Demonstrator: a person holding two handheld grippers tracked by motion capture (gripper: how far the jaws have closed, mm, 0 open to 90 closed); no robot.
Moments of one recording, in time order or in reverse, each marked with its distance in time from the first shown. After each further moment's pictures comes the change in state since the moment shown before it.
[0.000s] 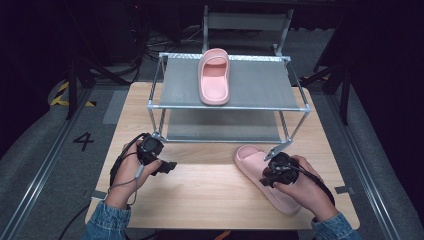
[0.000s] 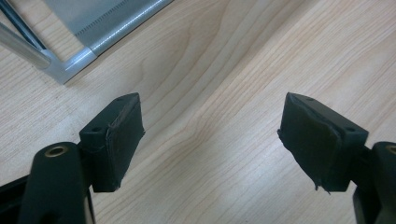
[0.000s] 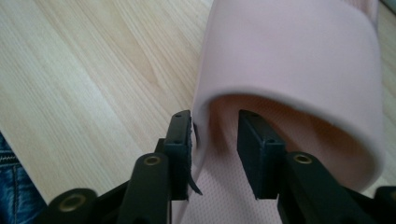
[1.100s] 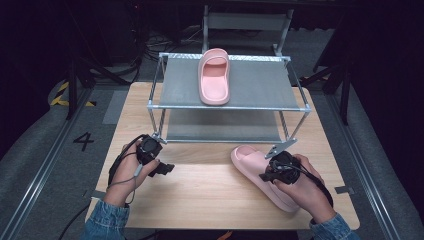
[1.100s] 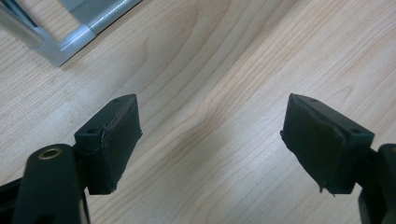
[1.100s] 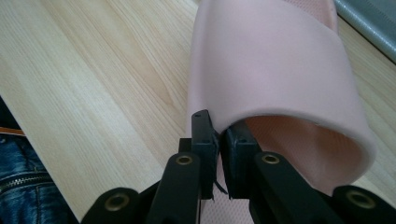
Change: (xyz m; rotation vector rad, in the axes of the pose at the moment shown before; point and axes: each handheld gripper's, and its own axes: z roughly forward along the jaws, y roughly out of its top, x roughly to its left) left arm 0.011 -0.006 0.008 0.049 -0.009 0.003; right arm 0.011 0.005 -0.019 -0.079 -0.008 0.014
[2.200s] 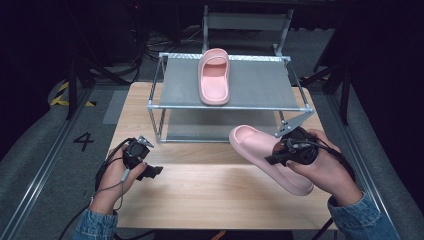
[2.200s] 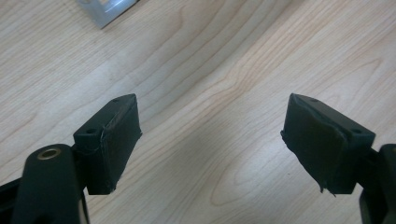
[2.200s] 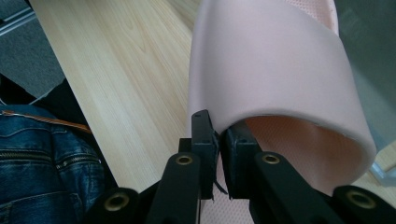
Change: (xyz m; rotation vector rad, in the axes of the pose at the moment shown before) left arm 0.011 -0.028 -0.016 -0.024 0.060 -0.027; right arm 0.004 0.051 -0.090 -0.048 0.056 -0.118
